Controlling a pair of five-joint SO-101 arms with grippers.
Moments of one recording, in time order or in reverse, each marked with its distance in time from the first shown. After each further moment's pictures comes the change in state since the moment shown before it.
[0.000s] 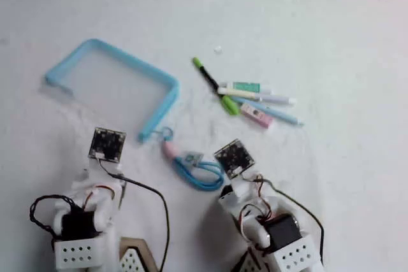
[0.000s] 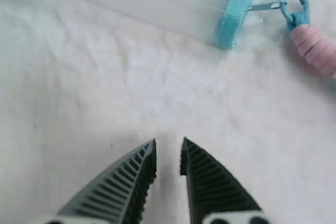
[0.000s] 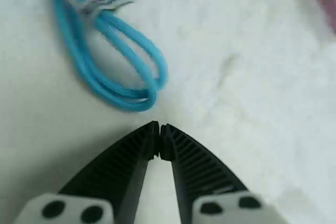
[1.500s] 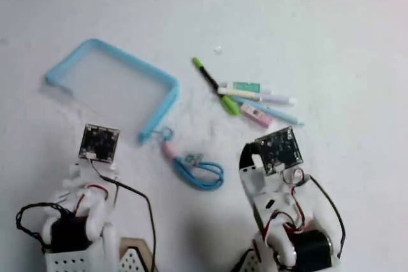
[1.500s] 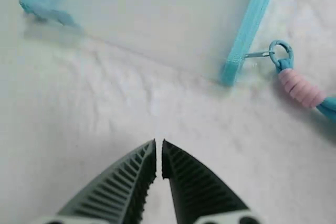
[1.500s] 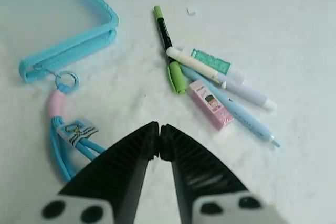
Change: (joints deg) left arm 0.2 -0.1 -13.5 5.7 -0.1; right arm 13.0 -0.4 -26.4 -0.4 -0.1
